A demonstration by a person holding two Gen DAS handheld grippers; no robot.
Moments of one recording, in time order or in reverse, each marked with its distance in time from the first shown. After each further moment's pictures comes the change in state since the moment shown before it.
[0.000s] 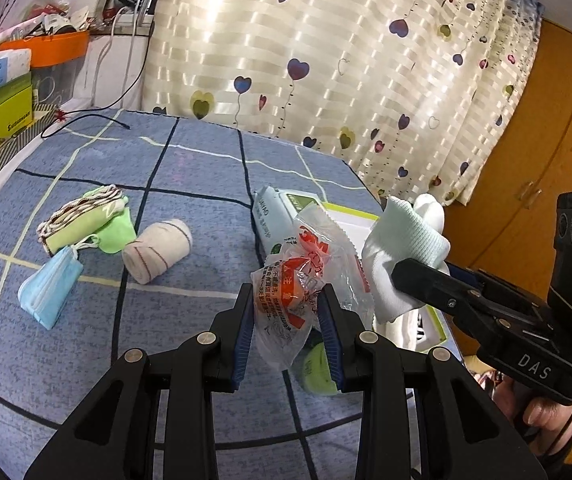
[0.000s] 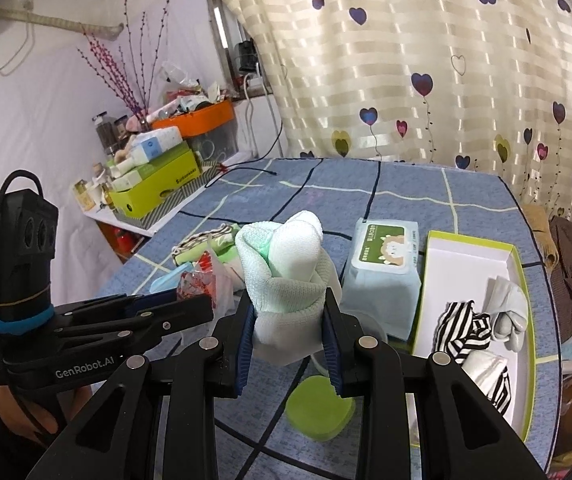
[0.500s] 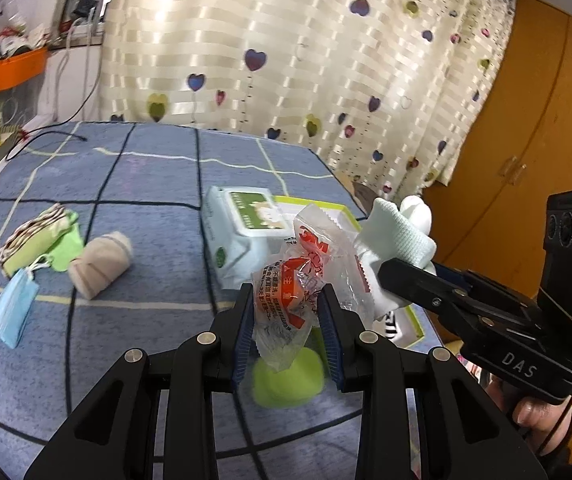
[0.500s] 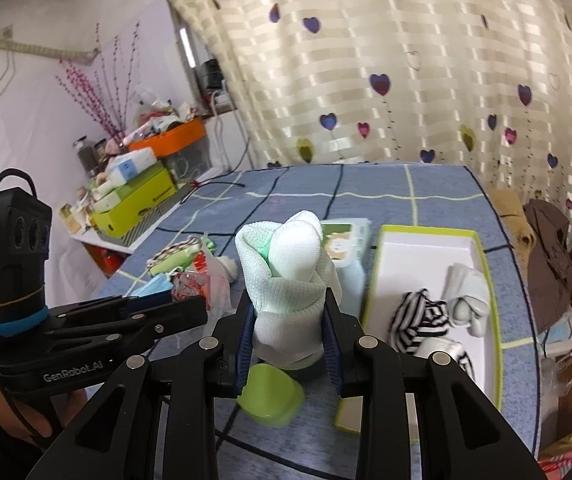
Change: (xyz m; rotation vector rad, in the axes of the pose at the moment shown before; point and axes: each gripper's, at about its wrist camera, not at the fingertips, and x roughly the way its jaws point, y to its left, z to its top) left arm 0.025 -0.055 0.008 0.090 0.035 -0.052; right arm -0.027 -0.051 -0.012 0.086 -0.043 -0.047
